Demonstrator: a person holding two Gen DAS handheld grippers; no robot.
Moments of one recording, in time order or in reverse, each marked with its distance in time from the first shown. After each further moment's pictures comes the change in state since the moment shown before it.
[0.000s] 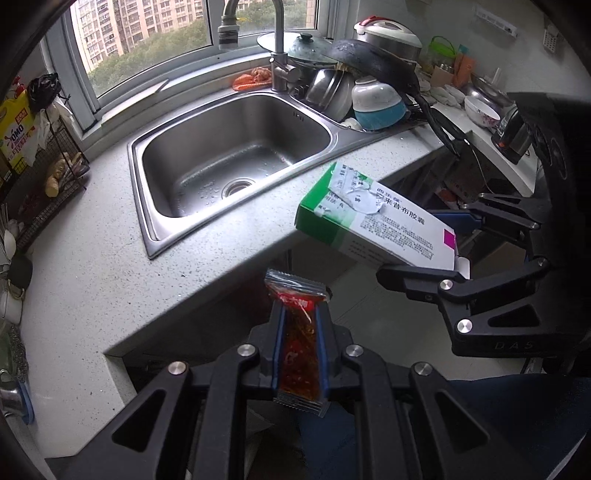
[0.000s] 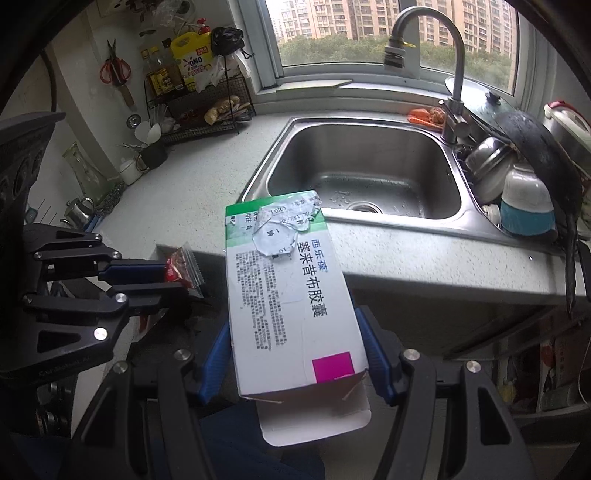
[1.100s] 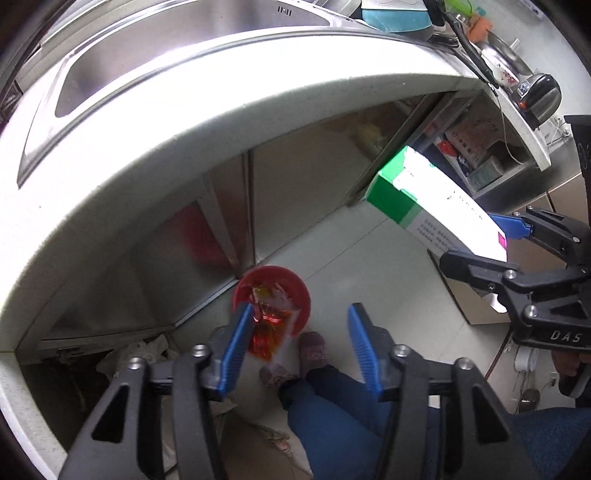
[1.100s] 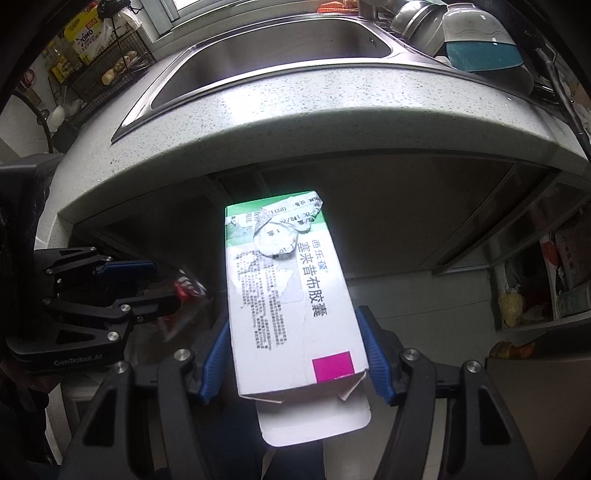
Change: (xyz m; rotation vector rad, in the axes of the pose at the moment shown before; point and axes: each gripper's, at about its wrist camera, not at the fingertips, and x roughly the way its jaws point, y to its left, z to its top) left arm 0.173 0.001 -0.047 -0.036 0.202 -0.121; right arm 0.100 -0.073 -0.084 0.235 0.186 -0.112
